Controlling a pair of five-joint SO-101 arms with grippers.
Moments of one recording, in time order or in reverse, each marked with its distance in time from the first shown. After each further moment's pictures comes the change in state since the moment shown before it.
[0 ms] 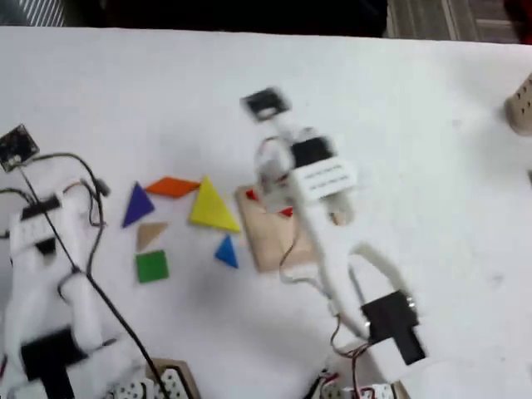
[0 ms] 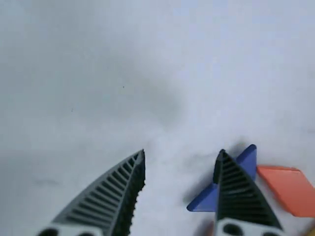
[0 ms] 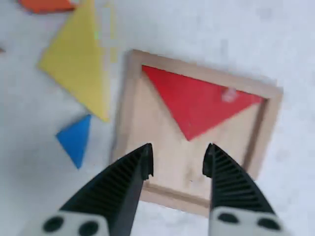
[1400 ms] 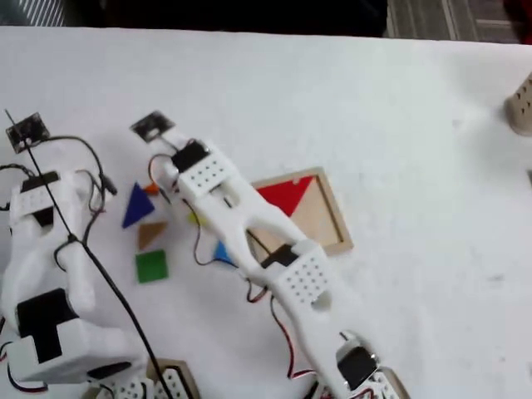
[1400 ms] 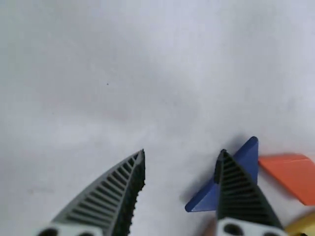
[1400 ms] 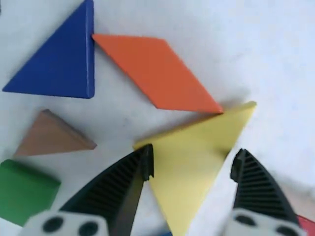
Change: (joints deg) left arm 1.8 9.2 -9.7 6.8 -3.5; right arm -14.5 51.3 -52.2 8.0 -8.1
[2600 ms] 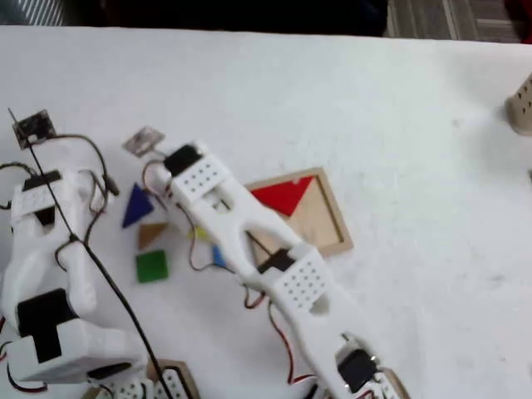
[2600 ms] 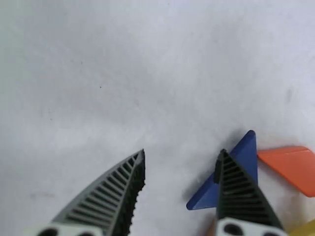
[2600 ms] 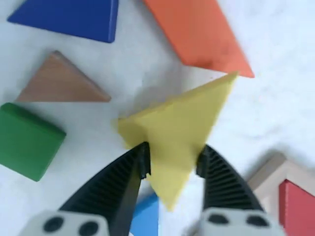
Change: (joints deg) left arm 0.3 0.0 0.0 0.0 -3.3; right arm -3.3 1.0 -0.8 8.9 7.0
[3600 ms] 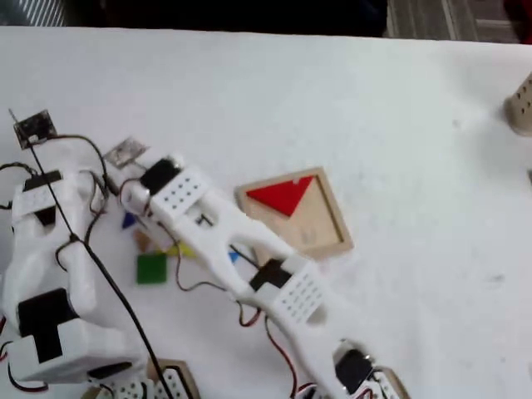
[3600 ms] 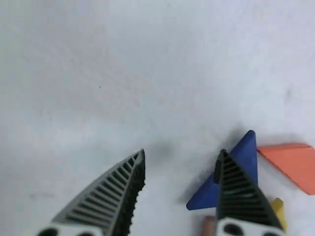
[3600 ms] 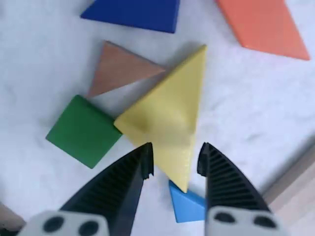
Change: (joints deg) left arm 0.0 0.0 0.0 0.0 -0.1; right arm -6.3 -7.4 2.2 2.0 -8.7
